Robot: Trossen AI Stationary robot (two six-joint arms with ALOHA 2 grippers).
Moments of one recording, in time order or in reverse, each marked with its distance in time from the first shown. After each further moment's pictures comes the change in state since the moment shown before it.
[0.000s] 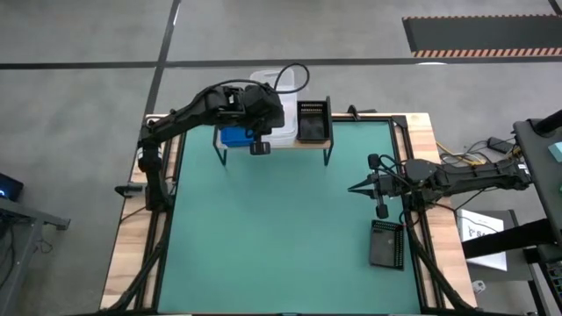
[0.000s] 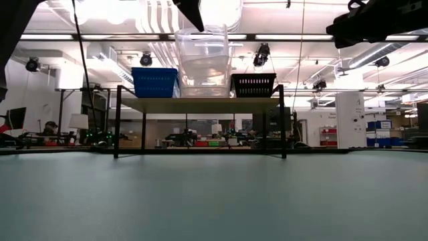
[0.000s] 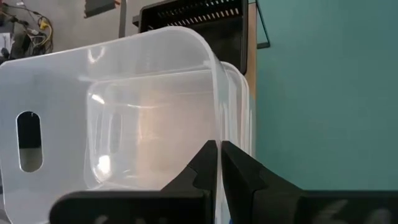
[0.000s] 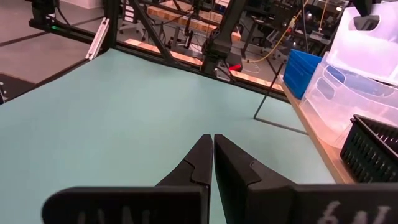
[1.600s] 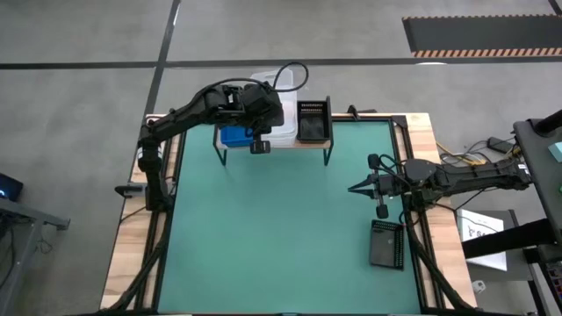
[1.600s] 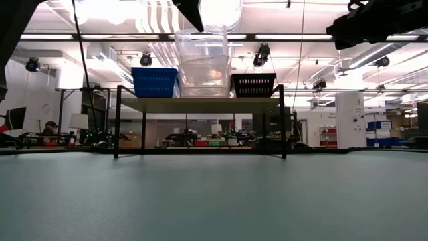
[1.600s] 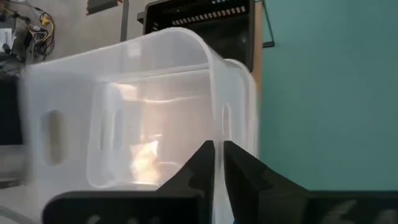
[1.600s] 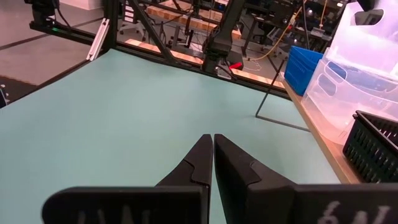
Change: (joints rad) left arm 0.013 0.000 0.000 0.001 0.000 -0.006; right arm 0.000 0.001 0.000 -0.004 0.000 0.019
